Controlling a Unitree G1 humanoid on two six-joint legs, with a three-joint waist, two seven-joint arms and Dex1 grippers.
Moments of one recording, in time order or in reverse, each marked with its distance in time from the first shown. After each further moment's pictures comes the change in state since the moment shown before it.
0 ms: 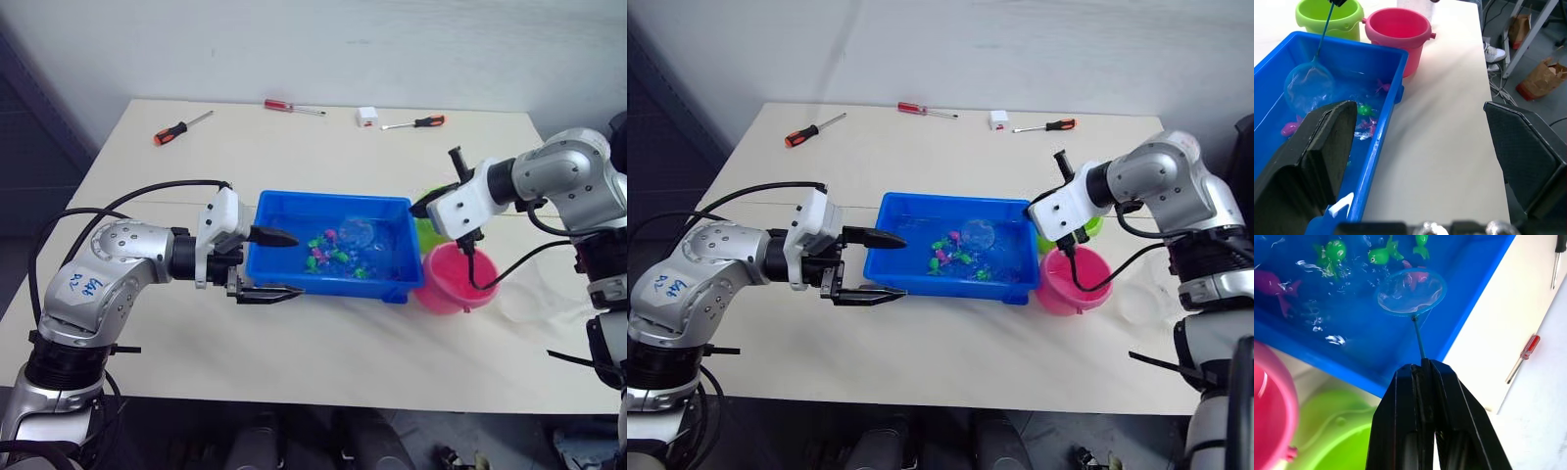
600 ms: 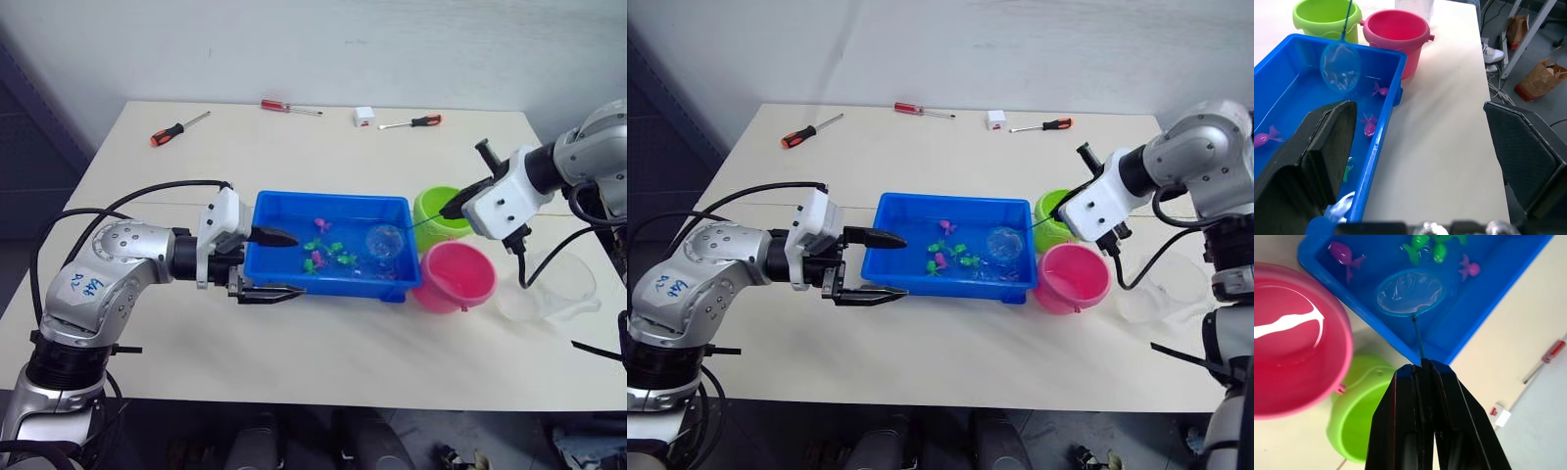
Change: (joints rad) left arm 0.000 -0.004 -0.004 0.000 -0.004 0.000 0.003; right arm -0.032 -0.091 0.011 -0.009 0.108 -0.058 0.232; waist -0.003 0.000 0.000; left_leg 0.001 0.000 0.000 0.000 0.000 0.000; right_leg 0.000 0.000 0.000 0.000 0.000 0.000
